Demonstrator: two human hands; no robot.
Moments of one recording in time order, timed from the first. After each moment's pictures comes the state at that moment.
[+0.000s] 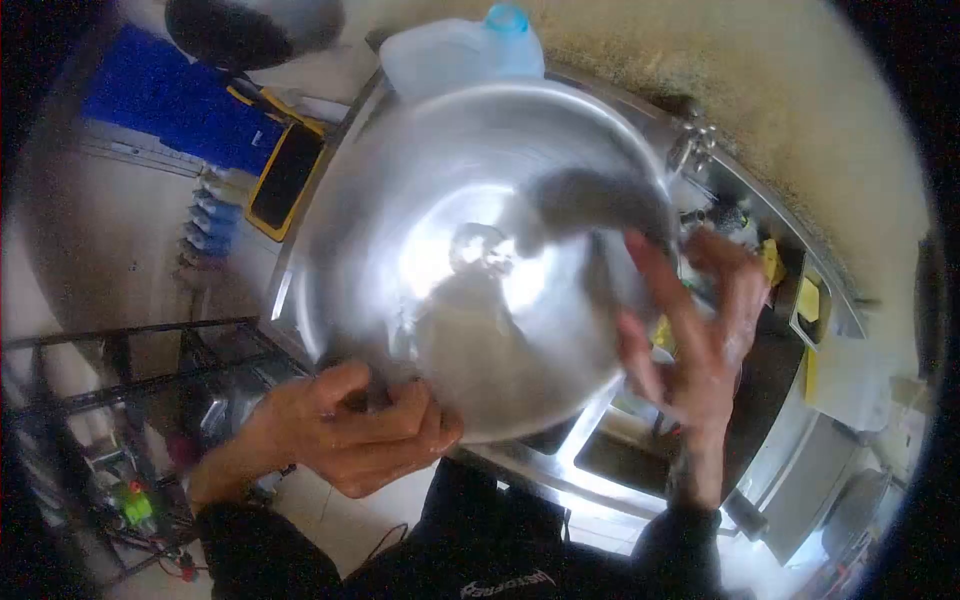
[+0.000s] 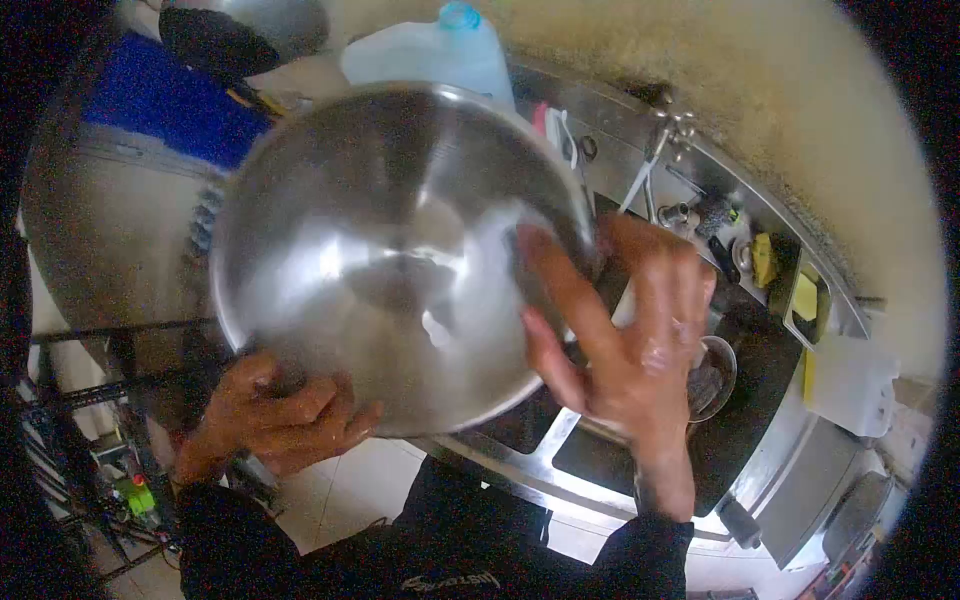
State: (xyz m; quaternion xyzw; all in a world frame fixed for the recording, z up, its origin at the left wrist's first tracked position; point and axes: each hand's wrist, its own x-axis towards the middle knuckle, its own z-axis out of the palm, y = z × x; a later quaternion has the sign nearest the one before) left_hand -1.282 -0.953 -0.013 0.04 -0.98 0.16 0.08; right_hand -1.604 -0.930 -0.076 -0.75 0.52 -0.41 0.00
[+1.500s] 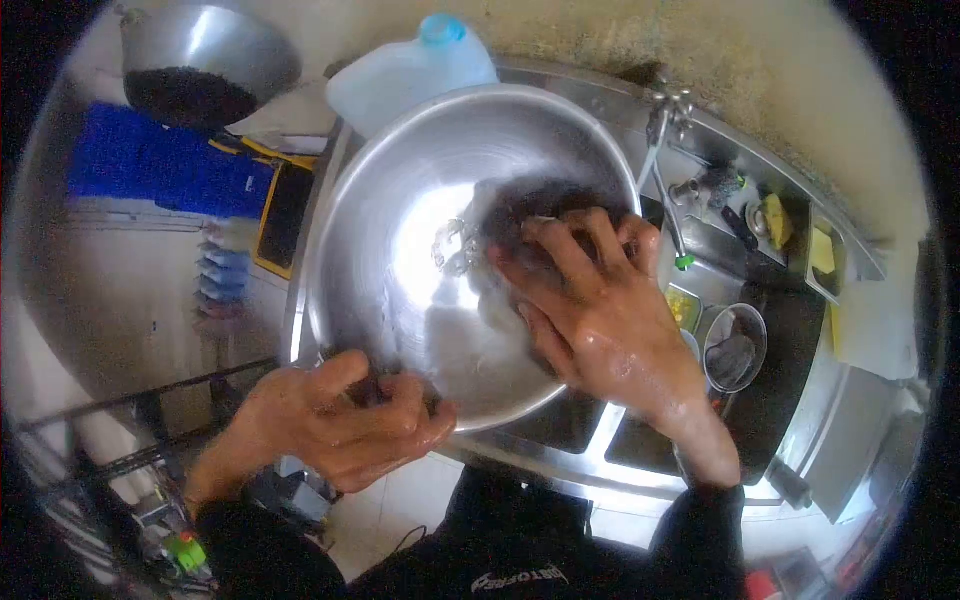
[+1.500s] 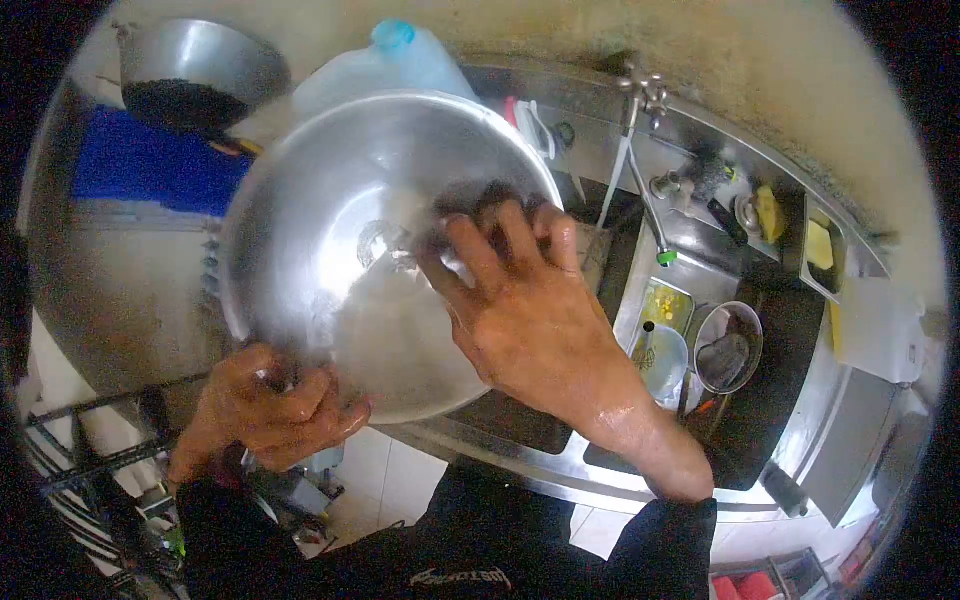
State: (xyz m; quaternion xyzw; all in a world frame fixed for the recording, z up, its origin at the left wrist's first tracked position) left_hand -1.310 -1.009 -0.005 -0.10 -0.98 0.14 0.06; right_hand -1.560 -0.956 -0.080 -0.82 0.53 -0.20 0.08
